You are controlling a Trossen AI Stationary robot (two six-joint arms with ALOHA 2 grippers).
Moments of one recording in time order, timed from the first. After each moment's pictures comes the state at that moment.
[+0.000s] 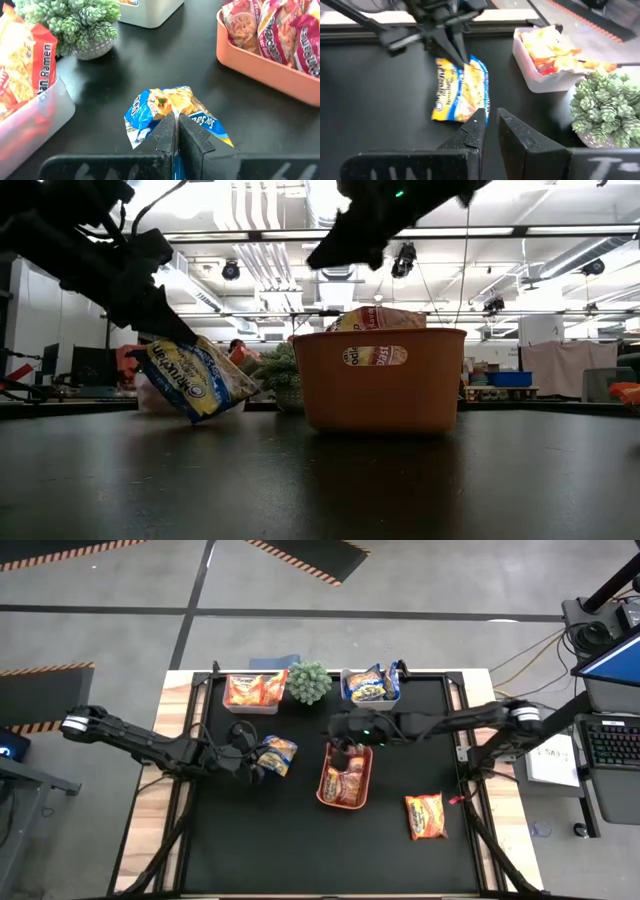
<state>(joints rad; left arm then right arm) -0.18 0.94 0.33 -0.04 -0.62 -0.38 -0.03 1.57 1.14 -0.03 0.14 0.00</state>
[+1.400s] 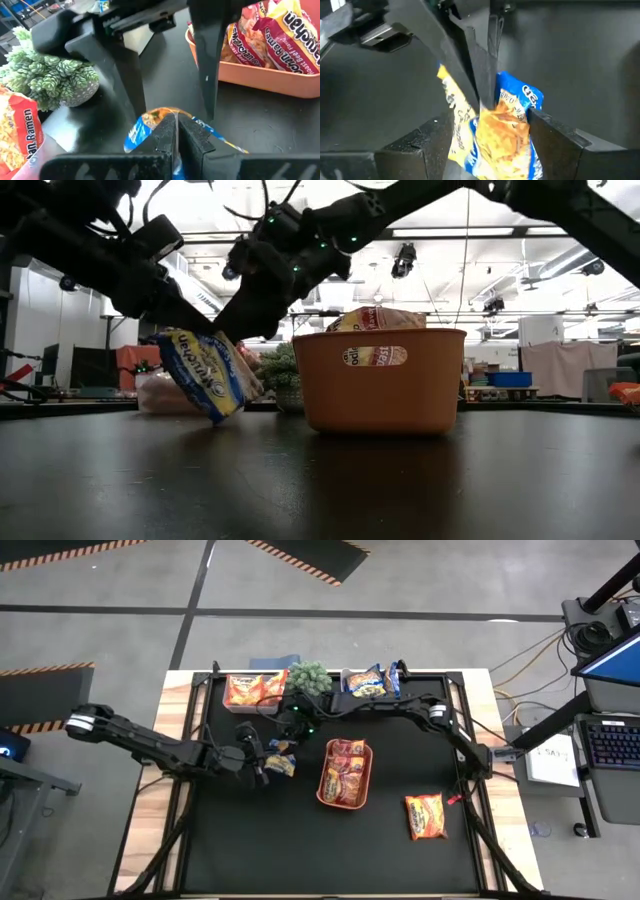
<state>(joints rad) -0.19 1.03 0.33 0.19 -0.60 -0.06 -0.21 2.25 1.90 -0.38 -0.50 -0.21</state>
